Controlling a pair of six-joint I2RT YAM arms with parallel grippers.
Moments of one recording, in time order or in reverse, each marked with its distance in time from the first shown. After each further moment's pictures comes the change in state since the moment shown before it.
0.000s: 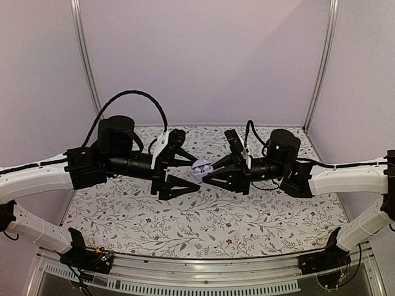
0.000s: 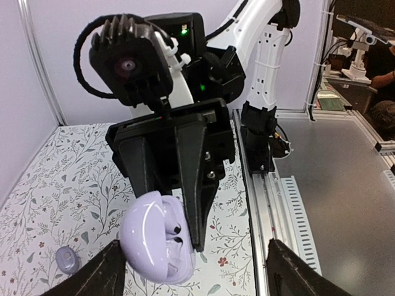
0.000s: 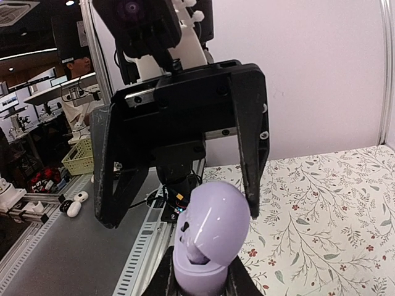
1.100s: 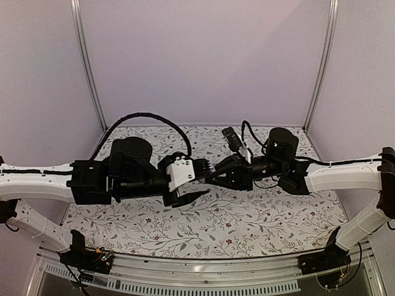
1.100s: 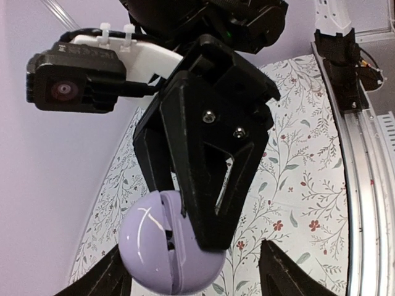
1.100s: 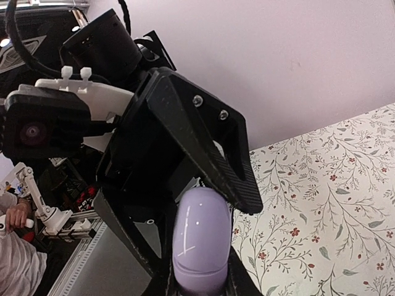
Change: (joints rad) left arm -0.261 0.040 0.021 -0.055 -0.633 0.311; right arm -0.052 0.045 0.006 0.039 -0.134 0.262
